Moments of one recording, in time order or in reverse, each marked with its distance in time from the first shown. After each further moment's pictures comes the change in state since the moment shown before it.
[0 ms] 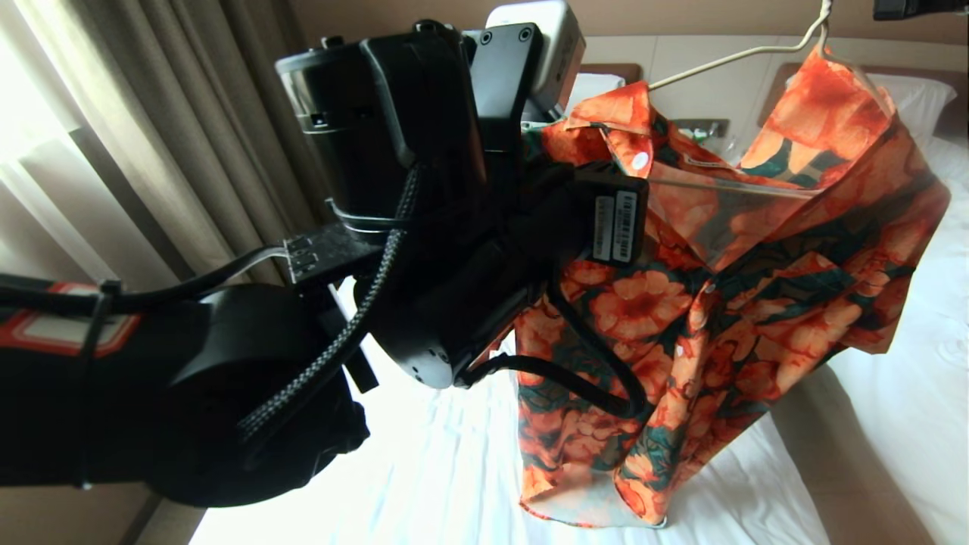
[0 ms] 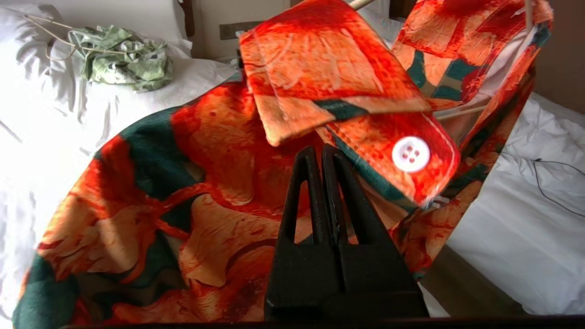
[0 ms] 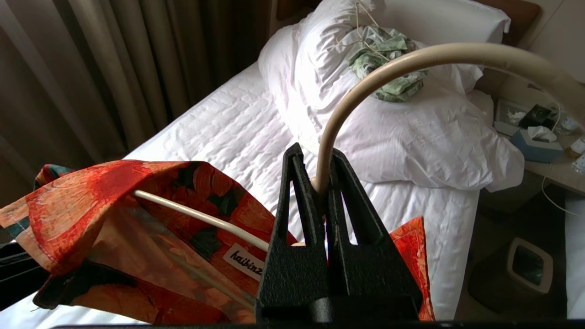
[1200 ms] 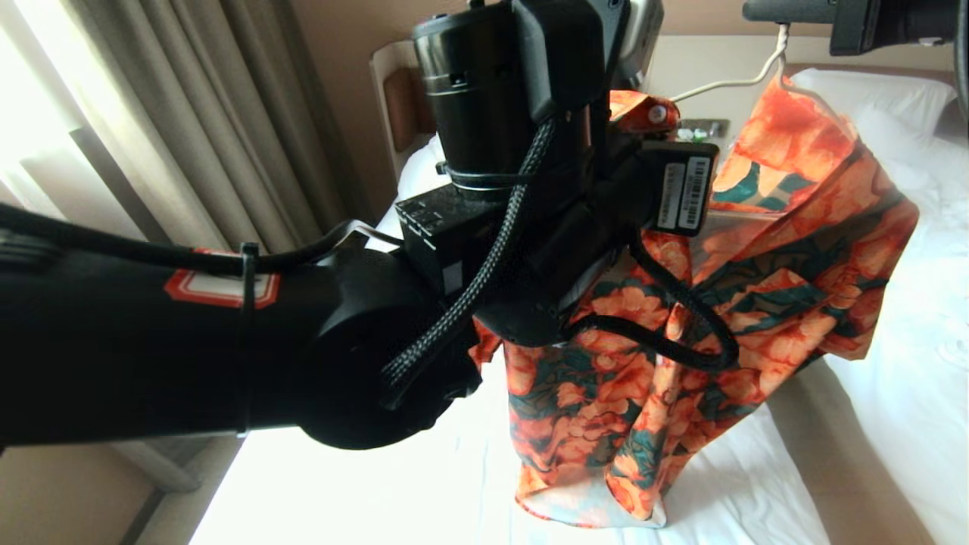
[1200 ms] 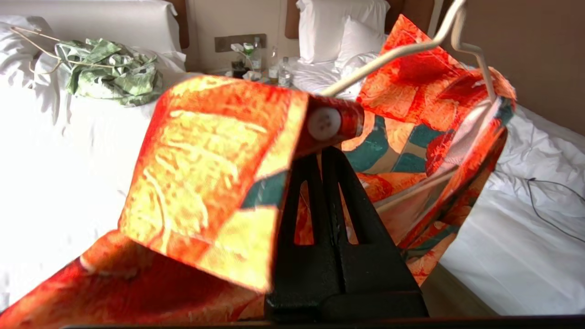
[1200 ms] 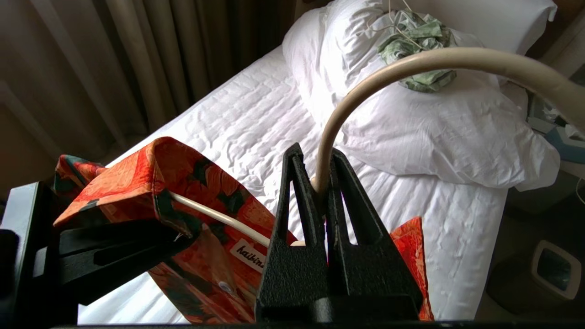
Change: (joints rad) left arm -0.019 0.140 -0.250 0.070 0.020 0.001; right arm 0.064 0.007 0.042 -0.001 -0.003 -0.006
